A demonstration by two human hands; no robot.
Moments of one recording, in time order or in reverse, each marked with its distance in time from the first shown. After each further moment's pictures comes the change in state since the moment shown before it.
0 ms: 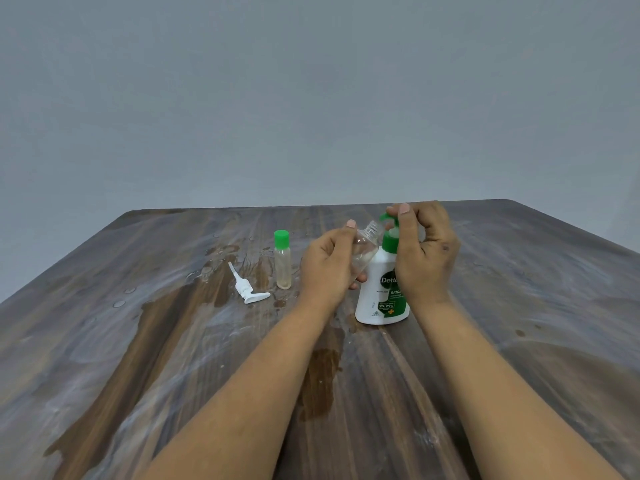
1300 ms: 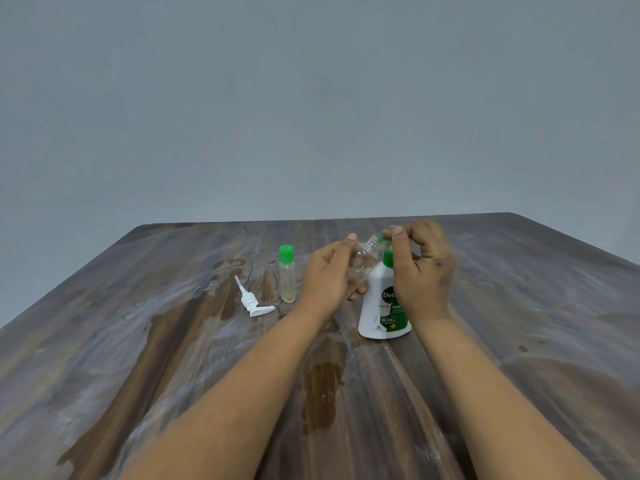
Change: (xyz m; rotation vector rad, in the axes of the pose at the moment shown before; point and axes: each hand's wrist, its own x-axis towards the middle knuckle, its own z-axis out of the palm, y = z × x) left_hand 0.012 0.001 -0.003 0.035 -0.084 -0.095; right_hand 0.001 -0.001 -0.003 -0.037 -0.041 -0.050
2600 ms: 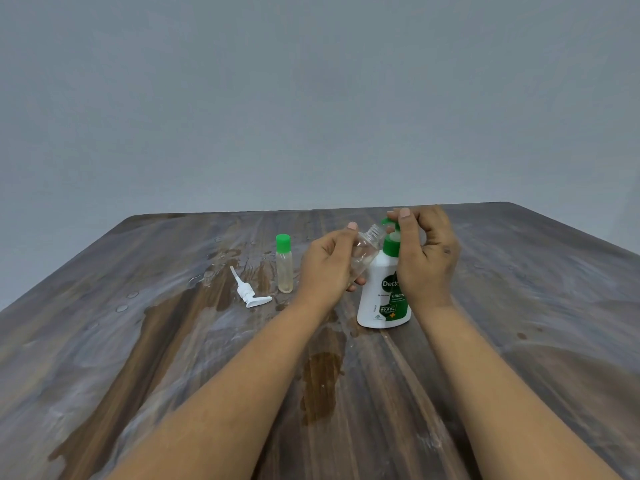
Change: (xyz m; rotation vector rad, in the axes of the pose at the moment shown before) left_hand 0.002 -0.009 -0.001 0.030 0.015 0.072; right_hand -0.001 -0.001 0.001 0.048 0.043 0.054
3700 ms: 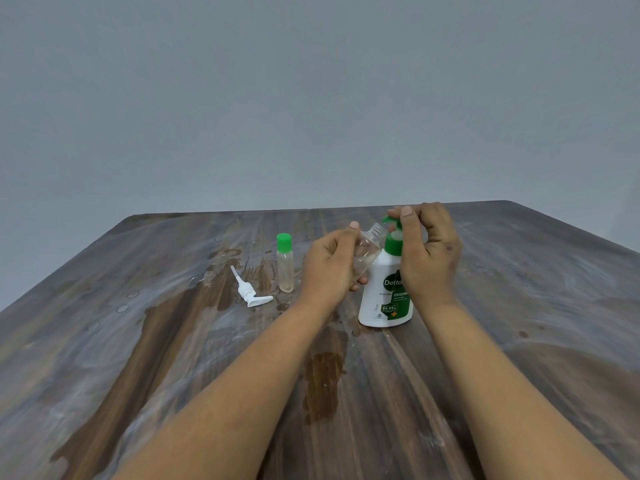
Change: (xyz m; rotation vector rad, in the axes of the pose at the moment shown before) left_hand -0.006 0.007 0.001 -0.020 0.014 0.011; right_hand 0.001 -0.001 -0.001 -0.019 -0.018 0.008
